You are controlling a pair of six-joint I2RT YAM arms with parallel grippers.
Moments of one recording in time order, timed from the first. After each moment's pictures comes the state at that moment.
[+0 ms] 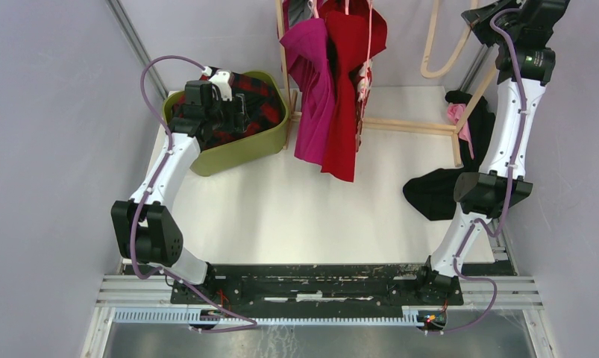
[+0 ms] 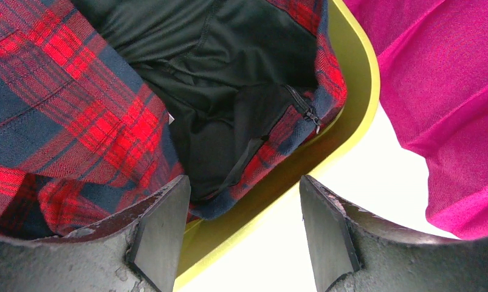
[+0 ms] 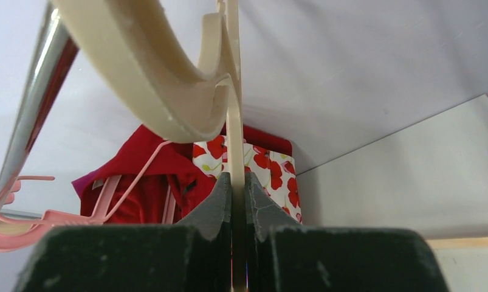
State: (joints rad) left arm -0.12 1.55 1.39 -0.43 0.19 -0.03; right arm -0.26 2.04 2.61 -0.68 -0.29 0.77
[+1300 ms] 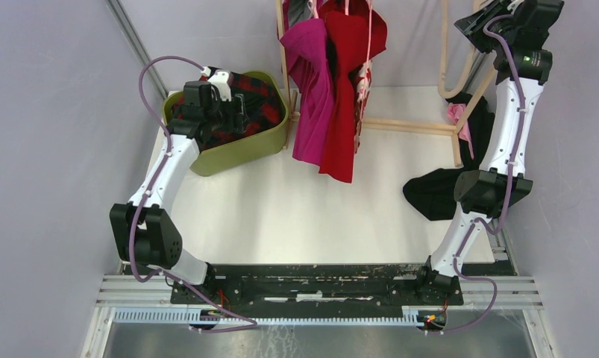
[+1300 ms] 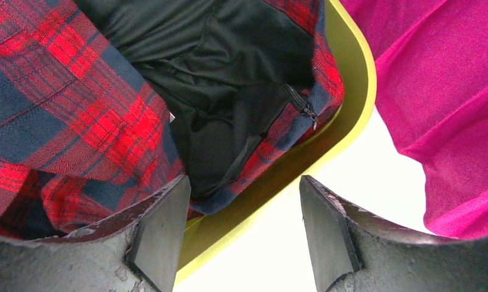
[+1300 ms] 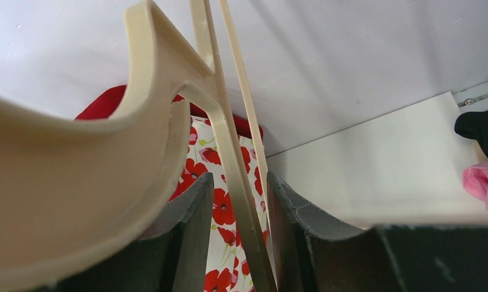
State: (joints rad) left arm -0.12 1.53 1.39 -0.42 0.19 -0.03; right arm -0.26 2.05 2.57 -0.71 -0.34 0.61
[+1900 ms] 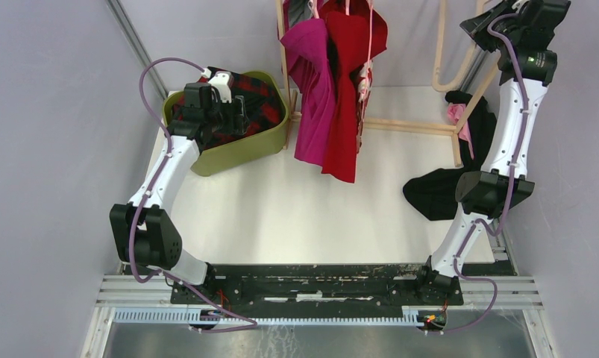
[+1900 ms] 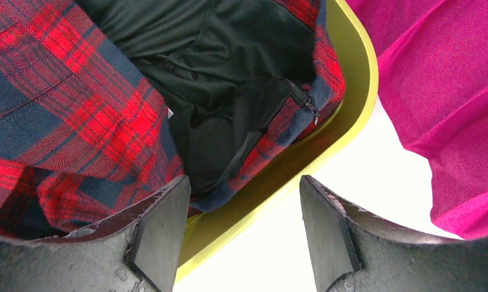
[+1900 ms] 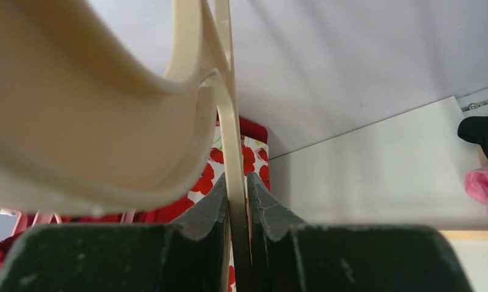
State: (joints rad) left arm -0.12 1.52 1.37 -0.42 0.19 -0.03; right arm -0.29 2.04 2.56 -0.70 -0.36 0.62
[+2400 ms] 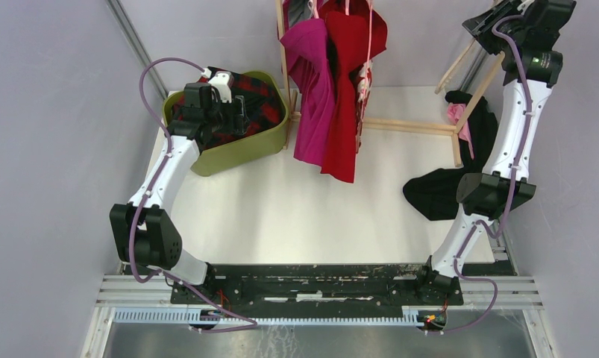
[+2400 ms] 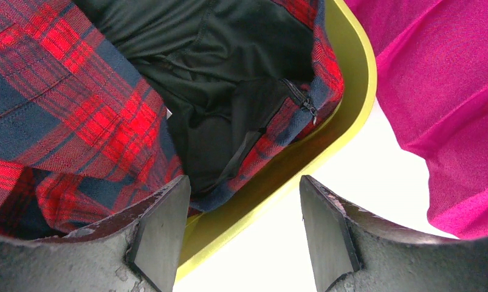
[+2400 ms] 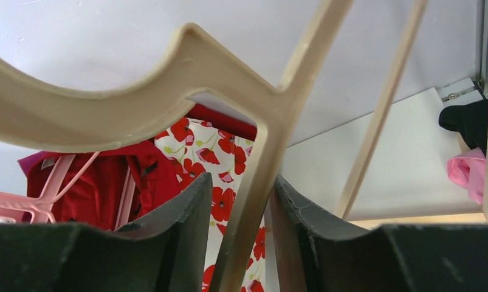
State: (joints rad) left arm -0.12 1.52 1.37 -0.42 0.19 -0.03; right arm -0.30 2.03 2.58 -0.76 -0.34 0.62
